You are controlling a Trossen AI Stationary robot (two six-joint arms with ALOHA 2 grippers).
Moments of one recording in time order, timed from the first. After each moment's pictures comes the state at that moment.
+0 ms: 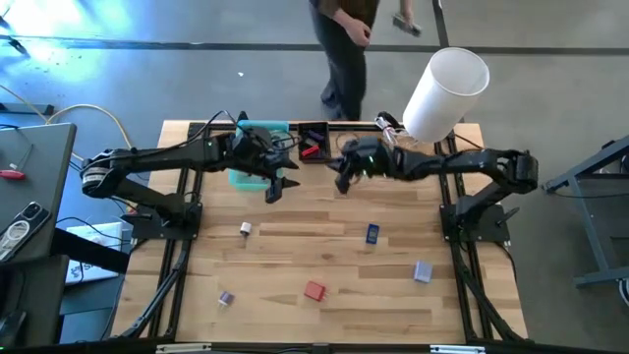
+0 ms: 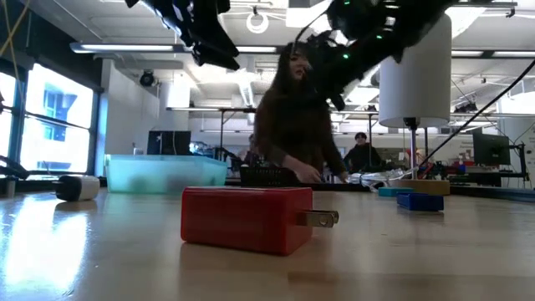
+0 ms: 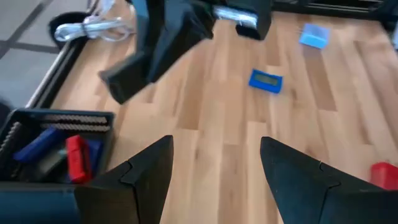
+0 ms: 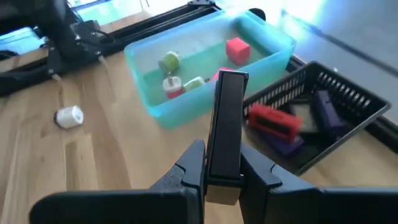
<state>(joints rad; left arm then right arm) 0.26 1.26 1.10 -0.43 0.14 0.06 -0.29 1.52 0.90 0.14 0.05 0.23</state>
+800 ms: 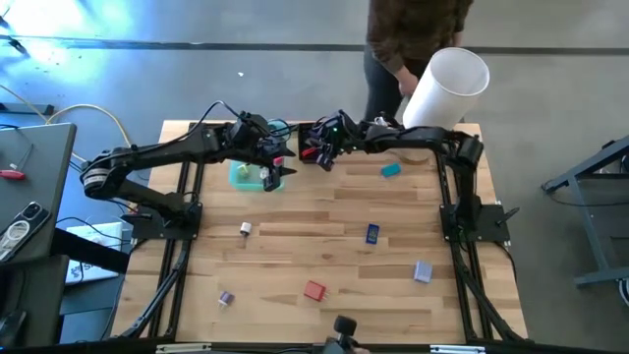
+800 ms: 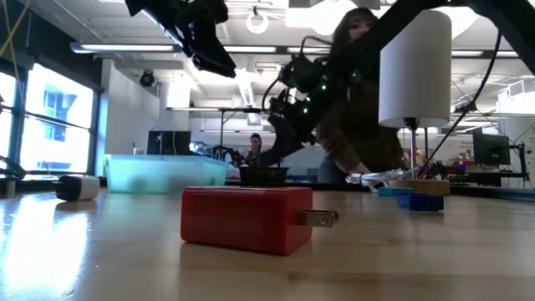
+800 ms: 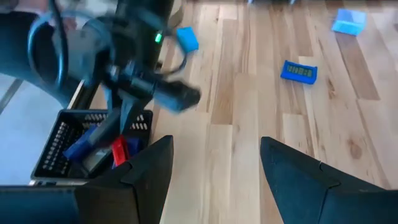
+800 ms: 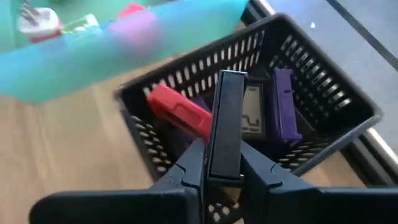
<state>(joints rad) 0.37 1.27 1.10 -0.43 0.15 0.20 -0.50 1.97 1.31 -0.10 -0.04 -0.02</state>
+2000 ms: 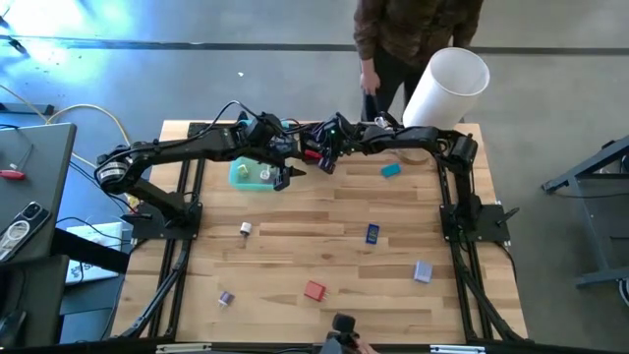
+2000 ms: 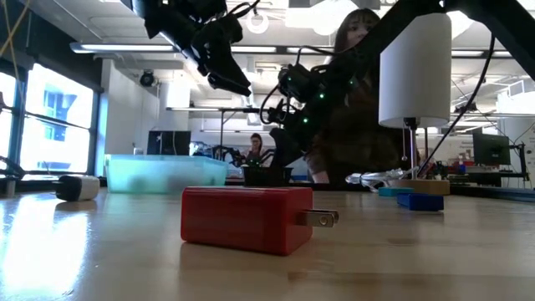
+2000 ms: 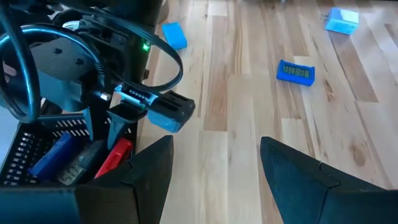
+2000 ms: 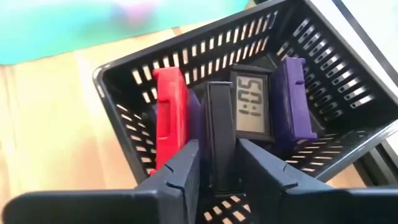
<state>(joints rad) 0.41 1.40 1.10 -0.32 0.27 0.21 -0.51 2.02 1.32 -0.11 -0.03 -0.13</state>
